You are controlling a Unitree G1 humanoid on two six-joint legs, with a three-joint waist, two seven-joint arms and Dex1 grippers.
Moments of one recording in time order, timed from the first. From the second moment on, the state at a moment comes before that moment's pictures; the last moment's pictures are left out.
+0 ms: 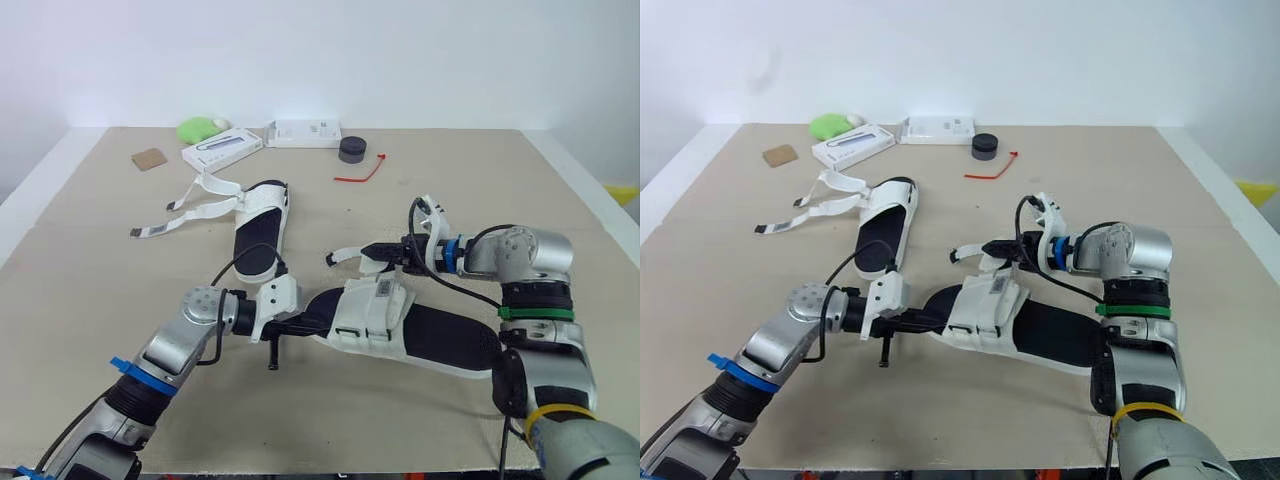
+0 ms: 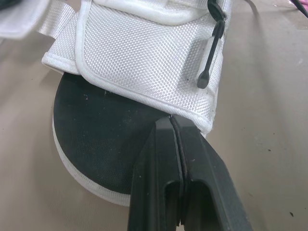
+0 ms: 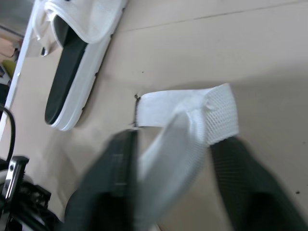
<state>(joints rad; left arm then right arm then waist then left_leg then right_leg) -0.42 0.48 -0.35 -0.03 -0.24 0.24 -1.12 -0.88 -0.48 -0.15 0.41 0.48 1.35 0.74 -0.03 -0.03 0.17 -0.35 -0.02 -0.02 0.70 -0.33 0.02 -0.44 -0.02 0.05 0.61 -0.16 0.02</state>
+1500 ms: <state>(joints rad) -0.39 0.49 -0.35 -0.06 -0.24 0.25 -1.12 -1.13 -0.48 -0.27 0.92 0.59 1.46 0.73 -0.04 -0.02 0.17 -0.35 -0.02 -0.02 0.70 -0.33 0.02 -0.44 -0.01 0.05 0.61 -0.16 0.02</state>
